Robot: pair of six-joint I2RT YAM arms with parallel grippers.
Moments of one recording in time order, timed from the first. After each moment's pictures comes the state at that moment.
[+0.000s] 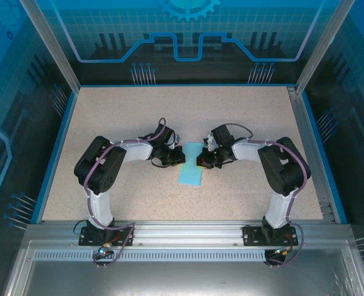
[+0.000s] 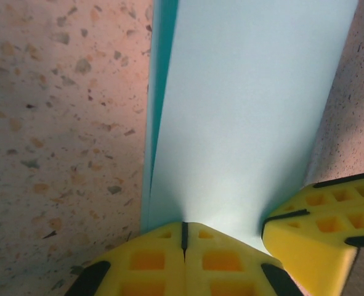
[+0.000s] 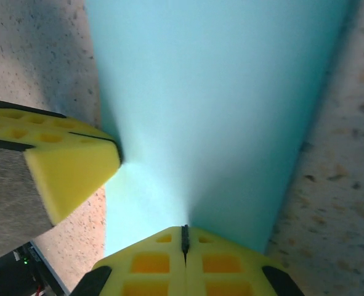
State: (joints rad) left arm -0.48 1.91 1.03 -0.18 0.49 -0.72; right arm 0.45 1.85 0.95 -0.23 -0.59 0.62
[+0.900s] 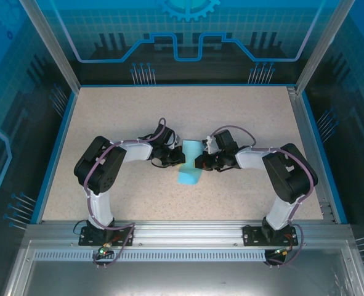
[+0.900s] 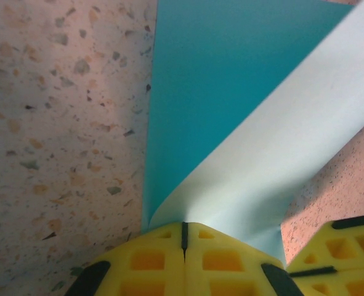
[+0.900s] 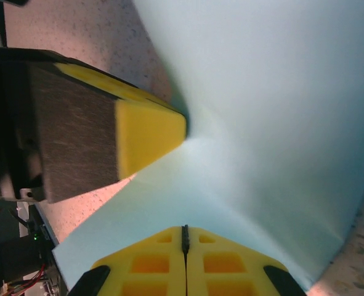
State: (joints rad) left arm -0.48 1.91 1.02 -0.17 0.49 -0.71; right arm 0.47 1.76 0.80 0.00 -0.64 0.60
